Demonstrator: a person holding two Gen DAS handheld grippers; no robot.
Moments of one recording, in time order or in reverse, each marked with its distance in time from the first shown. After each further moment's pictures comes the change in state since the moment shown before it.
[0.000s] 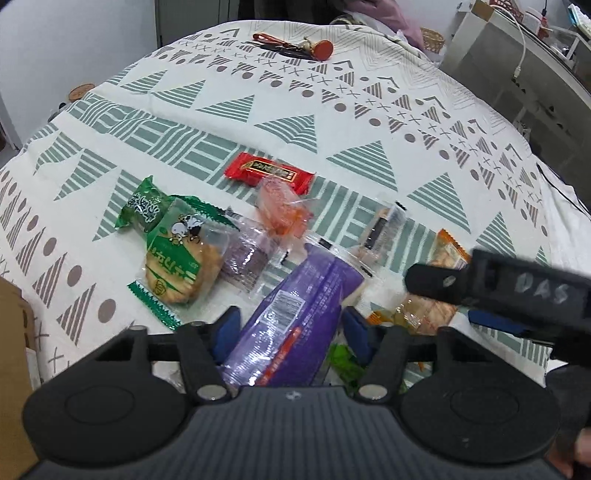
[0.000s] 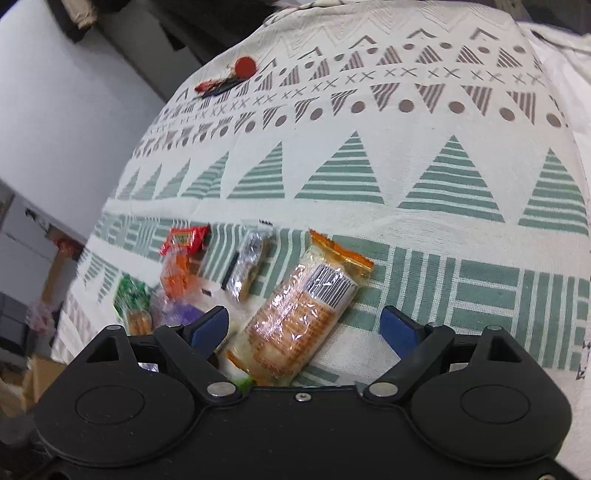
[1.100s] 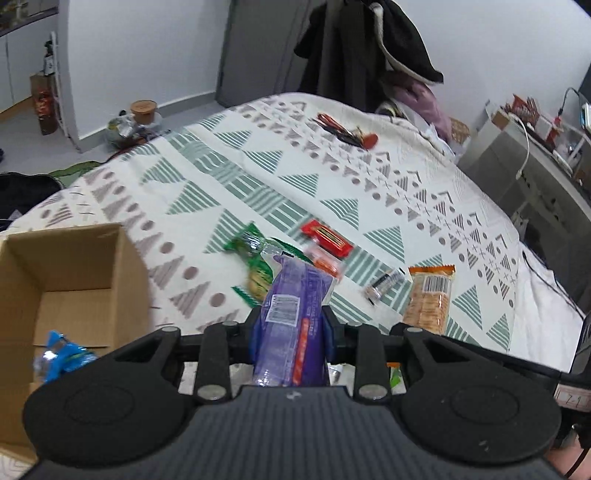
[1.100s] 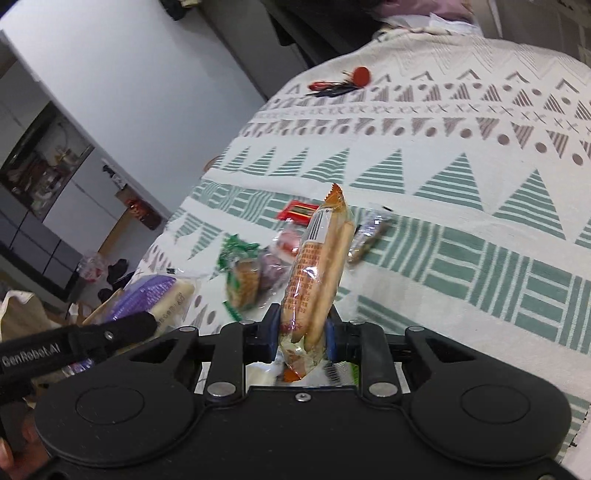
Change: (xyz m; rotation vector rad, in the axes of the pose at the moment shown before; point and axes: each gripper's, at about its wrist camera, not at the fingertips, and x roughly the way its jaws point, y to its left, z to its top) left arm -0.135 0.054 -0.022 -0.200 -0.185 0.028; right arm -0.051 0.041 -0.026 -0.196 -0.025 0.235
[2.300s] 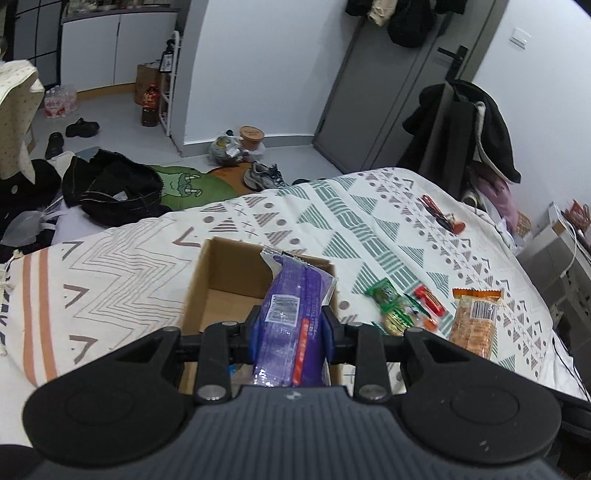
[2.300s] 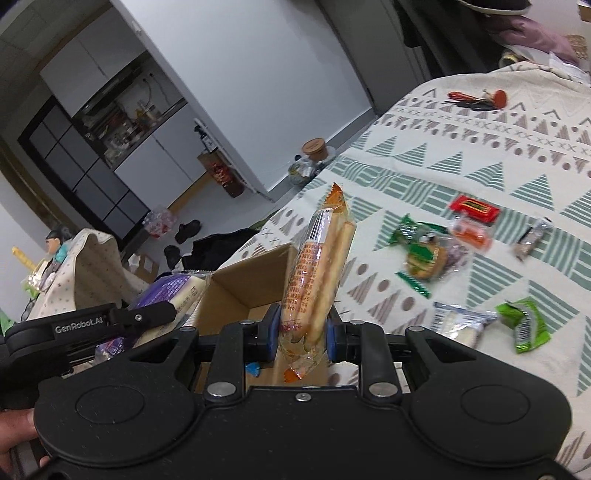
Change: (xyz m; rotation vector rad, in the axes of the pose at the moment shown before) left arm -0.119 0.141 -0.014 -0.255 -0.145 0.150; right arm -0.033 0.156 -0.033 -0.191 0.037 0.183
